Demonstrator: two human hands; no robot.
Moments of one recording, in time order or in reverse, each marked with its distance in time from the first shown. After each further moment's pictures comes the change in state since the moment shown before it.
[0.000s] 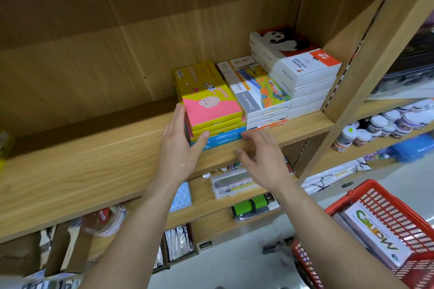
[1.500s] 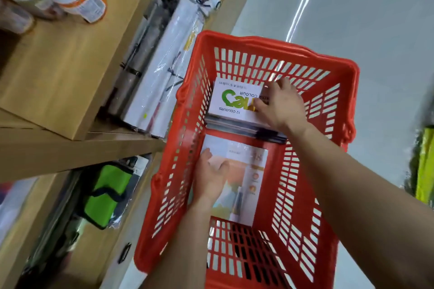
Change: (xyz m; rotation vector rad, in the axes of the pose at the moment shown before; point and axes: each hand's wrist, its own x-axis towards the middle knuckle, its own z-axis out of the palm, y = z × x) left_hand -0.232 -0.075 0.684 -0.018 -1.042 -0.497; right_hand -0.251 0.629 -0.008 -0.279 -0.025 1.204
